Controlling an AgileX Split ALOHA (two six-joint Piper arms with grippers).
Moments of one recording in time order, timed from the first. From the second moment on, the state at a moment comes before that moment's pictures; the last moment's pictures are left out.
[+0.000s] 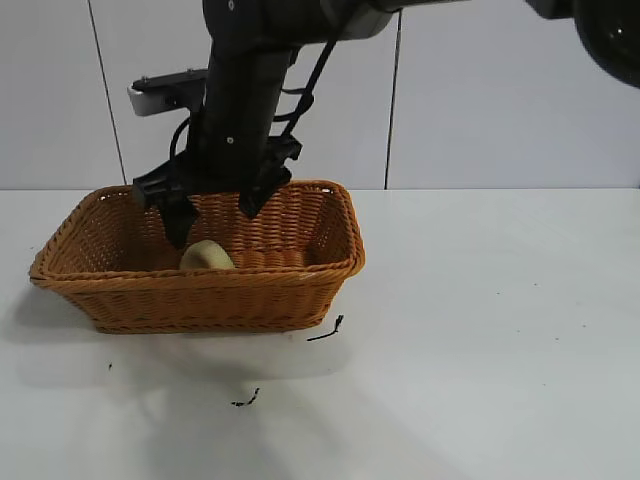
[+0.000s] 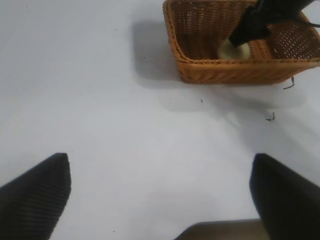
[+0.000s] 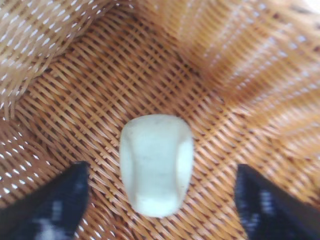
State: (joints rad) left arm -0.04 -0.01 -0.50 -0.06 1.07 -0.04; right arm 0.63 2.36 -2.30 -0.05 1.07 -0.01
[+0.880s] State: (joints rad) left arm -0.04 -0.01 -0.50 -0.06 1.07 -0.04; right arm 0.06 2.35 -2.32 -0.05 1.21 -0.03
